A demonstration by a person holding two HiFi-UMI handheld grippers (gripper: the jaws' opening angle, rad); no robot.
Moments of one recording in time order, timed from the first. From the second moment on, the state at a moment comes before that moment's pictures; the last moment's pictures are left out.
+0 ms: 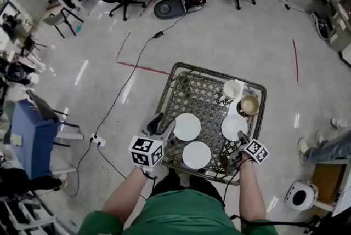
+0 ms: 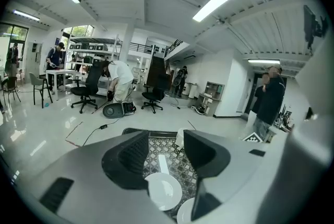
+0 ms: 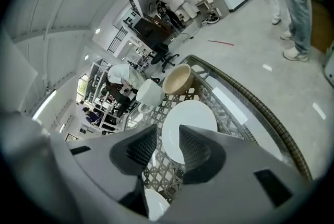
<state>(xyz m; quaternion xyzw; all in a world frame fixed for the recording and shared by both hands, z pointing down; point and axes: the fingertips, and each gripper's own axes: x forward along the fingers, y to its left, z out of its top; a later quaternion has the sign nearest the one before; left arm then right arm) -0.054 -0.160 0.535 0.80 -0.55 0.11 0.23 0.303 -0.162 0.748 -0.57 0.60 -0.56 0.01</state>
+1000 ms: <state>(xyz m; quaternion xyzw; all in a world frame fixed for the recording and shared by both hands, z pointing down) -0.064 -0.158 0.560 0.79 -0.54 0.13 0.26 0.288 -0.156 0.815 -0.57 0.55 -0.61 0.01</state>
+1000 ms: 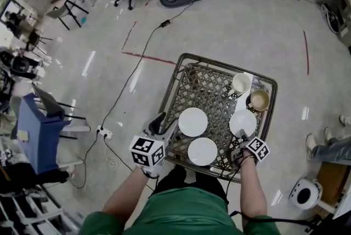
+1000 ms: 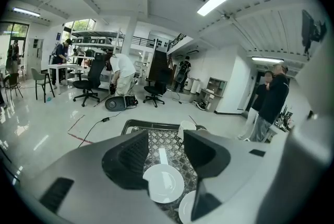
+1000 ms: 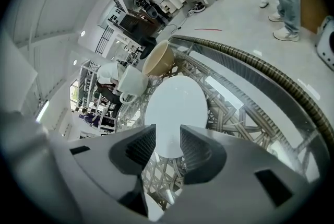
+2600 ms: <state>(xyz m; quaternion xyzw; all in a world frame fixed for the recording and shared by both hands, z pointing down) -0.065 -0.162 0.574 0.78 -0.54 0.14 0.28 0.307 -0.164 0.804 -0.59 0.55 -0.60 0.06</state>
